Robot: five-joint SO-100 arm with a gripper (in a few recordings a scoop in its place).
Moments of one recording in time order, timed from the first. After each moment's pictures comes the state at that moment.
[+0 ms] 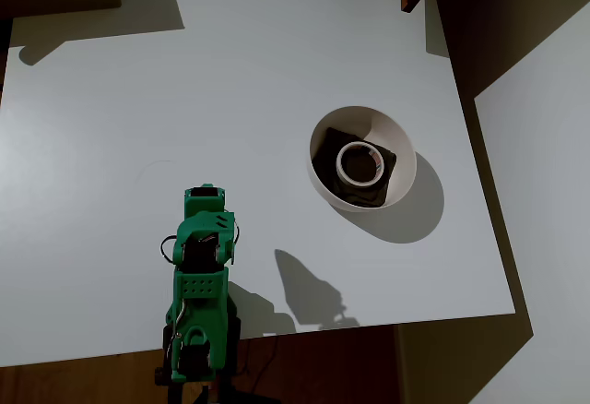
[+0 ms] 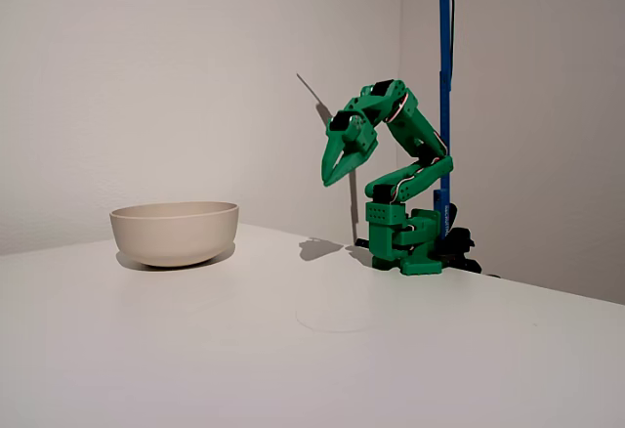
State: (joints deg) arm 6.2 169.7 133.9 76.2 0.2
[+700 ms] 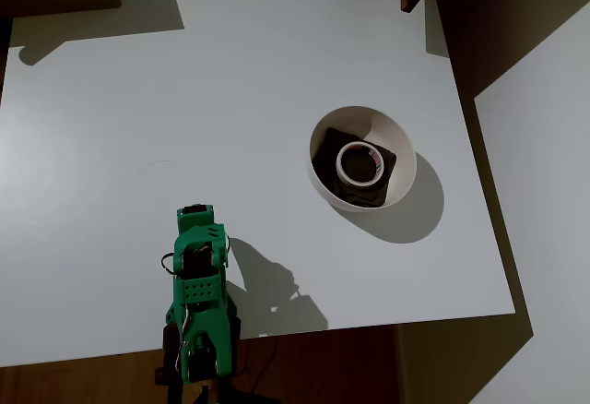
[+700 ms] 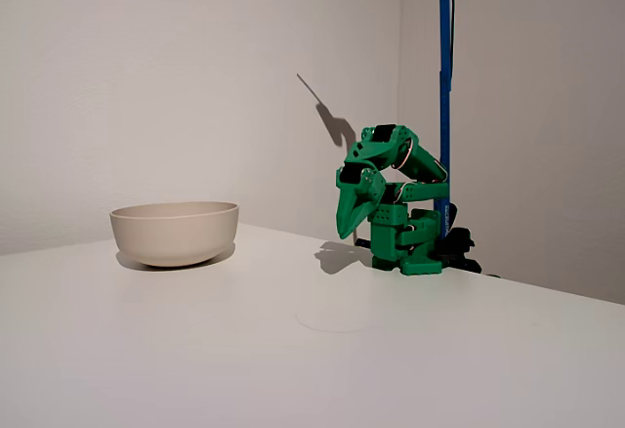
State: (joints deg) arm -0.1 190.4 163.5 71.6 0.0
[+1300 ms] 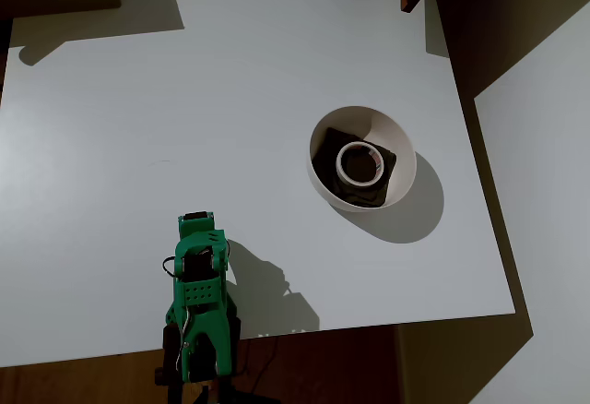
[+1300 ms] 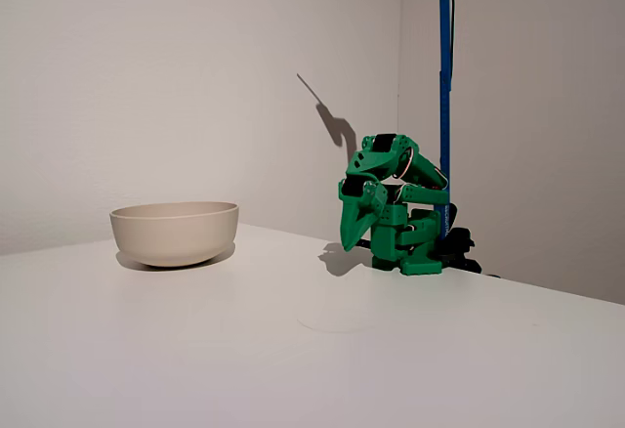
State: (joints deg) arm 0.0 194.1 168.7 74.6 -0.2
